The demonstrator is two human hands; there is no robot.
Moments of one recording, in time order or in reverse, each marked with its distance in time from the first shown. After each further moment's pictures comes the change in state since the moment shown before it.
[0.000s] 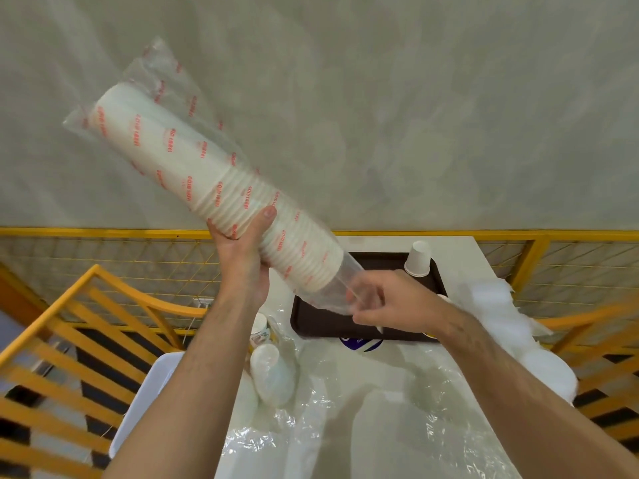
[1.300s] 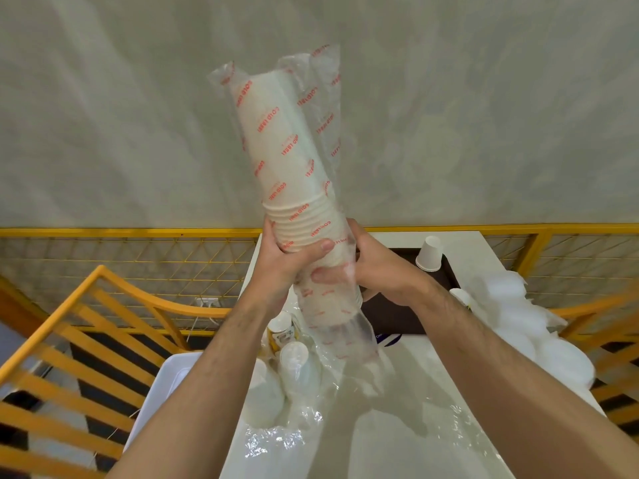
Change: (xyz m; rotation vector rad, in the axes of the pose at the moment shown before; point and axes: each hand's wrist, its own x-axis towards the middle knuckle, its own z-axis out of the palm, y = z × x) left_hand 0.005 0.012 -0.037 0.319 -0.395 -0.126; right_hand 0.067 -0.070 0.035 0.493 0.045 0.169
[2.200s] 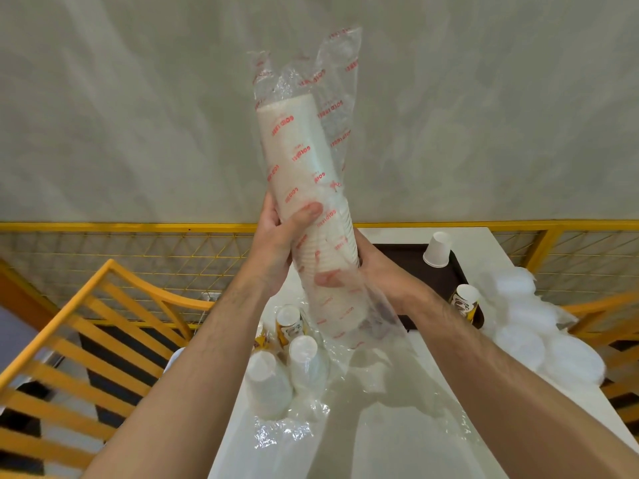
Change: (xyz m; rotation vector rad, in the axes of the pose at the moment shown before) left_hand 0.005 0.033 -0.004 -0.117 -0.016 -0.006; right_hand 0.003 0.020 0.021 0.195 -0.038 -0.102
